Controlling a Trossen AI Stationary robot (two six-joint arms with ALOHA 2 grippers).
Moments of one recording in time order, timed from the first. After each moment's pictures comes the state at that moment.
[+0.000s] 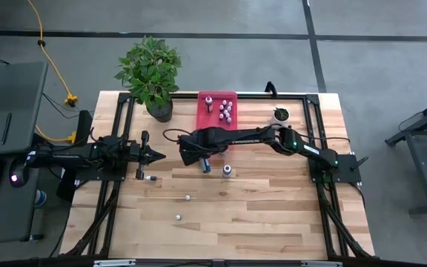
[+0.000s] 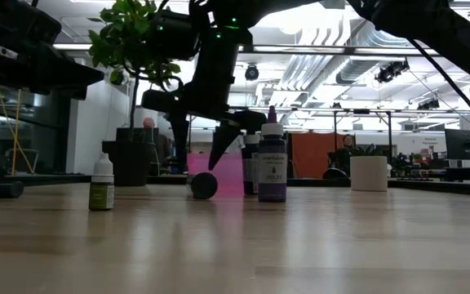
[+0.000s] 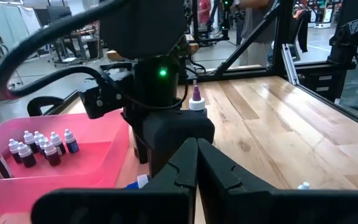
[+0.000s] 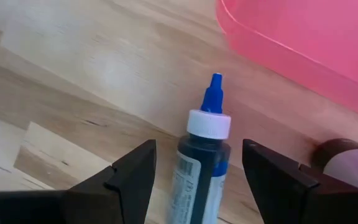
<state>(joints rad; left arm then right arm) 0.01 0.08 0.03 0.00 0.03 0.10 -0.05 2.45 2.22 -1.06 0.14 1.09</state>
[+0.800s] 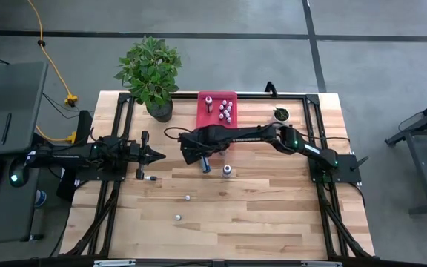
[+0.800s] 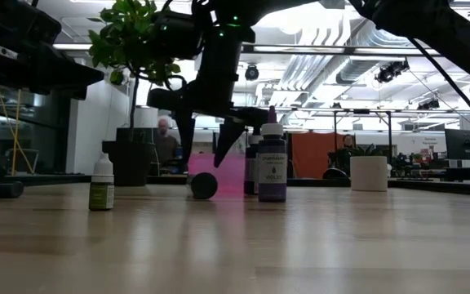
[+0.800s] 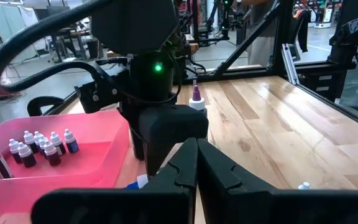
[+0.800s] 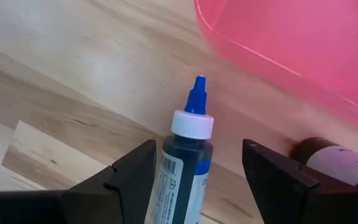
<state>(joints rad) 0.01 0.08 0.03 0.00 0.03 0.10 -0.06 2.43 2.22 -1.11 0.16 1.06</state>
